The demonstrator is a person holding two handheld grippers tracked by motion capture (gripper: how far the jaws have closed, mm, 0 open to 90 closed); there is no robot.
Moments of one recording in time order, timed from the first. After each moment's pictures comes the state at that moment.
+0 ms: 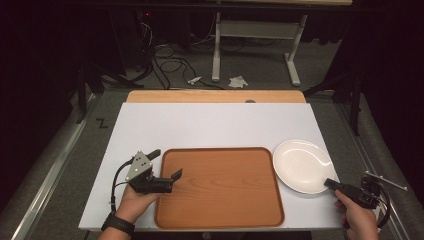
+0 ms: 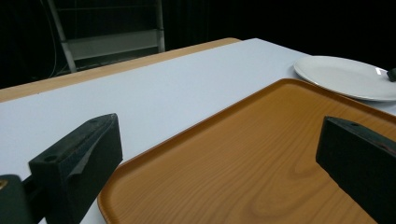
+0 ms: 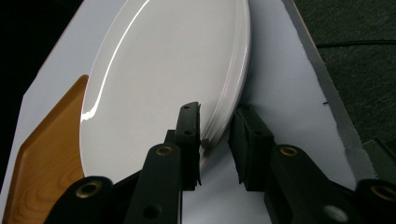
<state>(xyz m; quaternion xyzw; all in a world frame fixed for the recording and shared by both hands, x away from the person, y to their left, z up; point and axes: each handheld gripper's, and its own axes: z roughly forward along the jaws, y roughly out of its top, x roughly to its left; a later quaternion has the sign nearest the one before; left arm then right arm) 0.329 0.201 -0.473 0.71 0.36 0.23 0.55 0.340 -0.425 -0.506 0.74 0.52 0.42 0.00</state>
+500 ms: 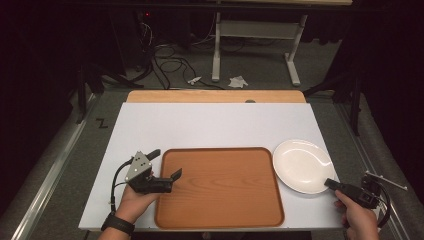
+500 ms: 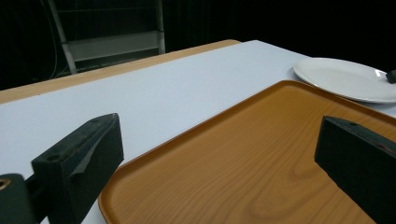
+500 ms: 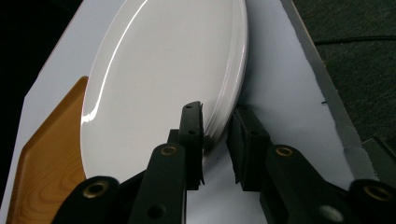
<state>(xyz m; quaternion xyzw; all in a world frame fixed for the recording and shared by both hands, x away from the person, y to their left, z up) 0.329 0.202 -0.473 0.71 0.36 0.23 0.55 0.341 -0.426 -0.506 0.75 0.51 0.42 0.00</state>
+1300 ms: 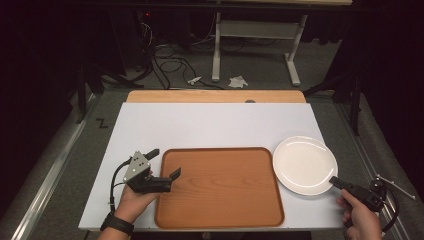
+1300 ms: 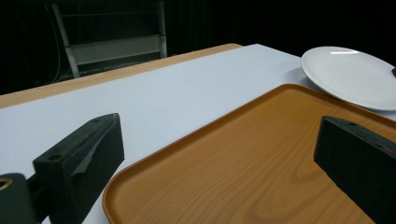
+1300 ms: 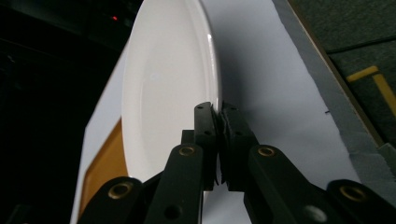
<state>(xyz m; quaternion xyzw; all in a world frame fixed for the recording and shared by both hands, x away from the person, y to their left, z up) 0.328 0.205 -0.471 0.71 0.36 0.24 0.56 0.333 -0.441 -0.510 0.74 0.44 0.50 -0.04</state>
